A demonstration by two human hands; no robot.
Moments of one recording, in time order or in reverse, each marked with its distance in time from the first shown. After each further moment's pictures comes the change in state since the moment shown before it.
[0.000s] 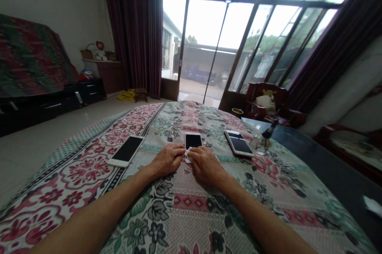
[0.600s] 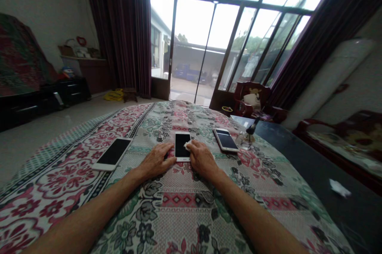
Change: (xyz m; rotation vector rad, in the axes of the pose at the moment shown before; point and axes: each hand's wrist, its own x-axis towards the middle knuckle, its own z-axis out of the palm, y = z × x) left_hand -0.003 0.001 0.001 0.050 -0.030 -0.102; right_hand -0.006 0.020 0.003 -0.078 0.071 0.291
